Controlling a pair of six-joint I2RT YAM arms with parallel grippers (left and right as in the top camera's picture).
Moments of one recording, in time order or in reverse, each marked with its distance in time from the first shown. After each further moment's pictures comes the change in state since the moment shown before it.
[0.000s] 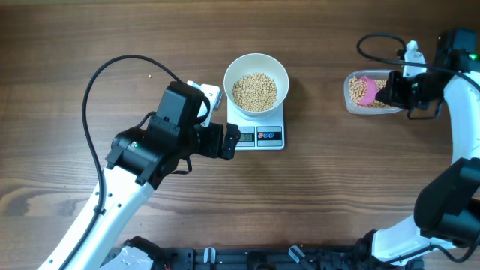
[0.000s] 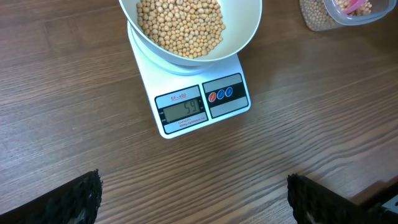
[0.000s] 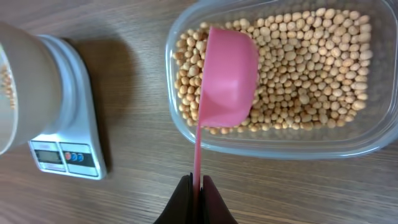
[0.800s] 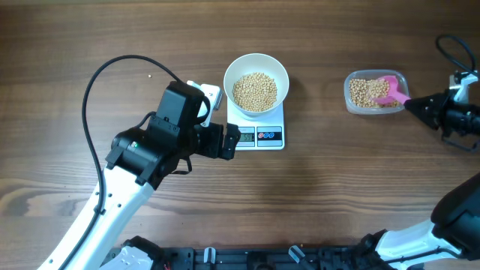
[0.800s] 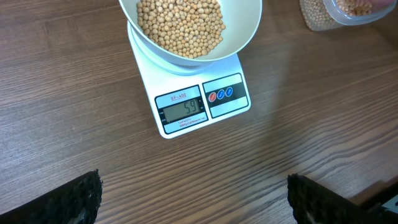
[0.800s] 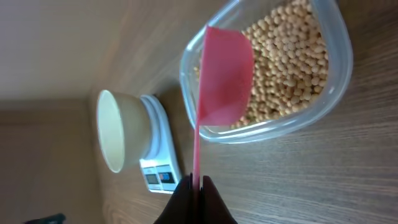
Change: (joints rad) left arm 0.000 0.000 0.000 0.000 0.000 0.000; right arm -0.382 0.000 -0.148 0.037 -0.515 0.008
